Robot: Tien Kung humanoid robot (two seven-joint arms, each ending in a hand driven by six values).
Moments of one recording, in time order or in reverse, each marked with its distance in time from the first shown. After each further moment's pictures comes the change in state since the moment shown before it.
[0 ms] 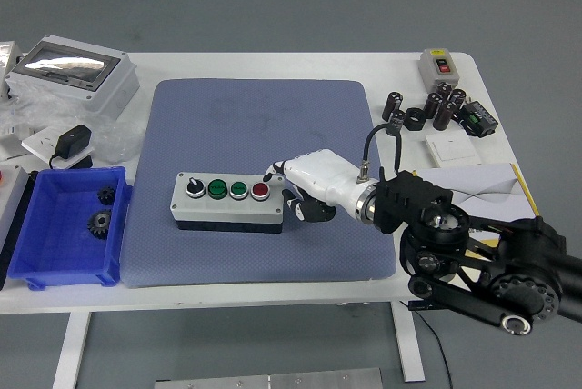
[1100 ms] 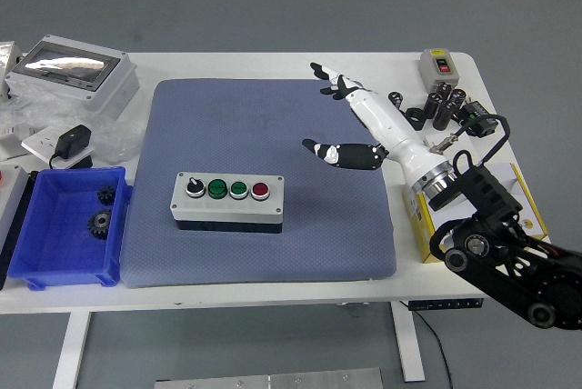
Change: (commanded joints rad) left arm 0.004 -0.001 -0.005 0.004 0.009 -0.004 -0.010; right arm -0.213 -0.093 0.272 0.001 0.148 -0.400 0.375
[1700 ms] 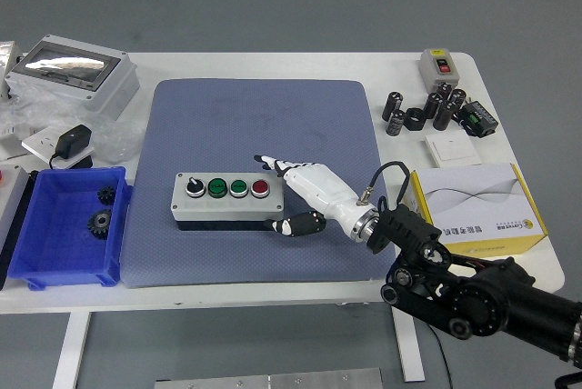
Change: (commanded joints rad) left arm -0.008 0.000 0.000 0.000 0.000 0.001 0.001; right arm 0.092 0.245 -0.292 -0.417 -0.036 0.002 0.062
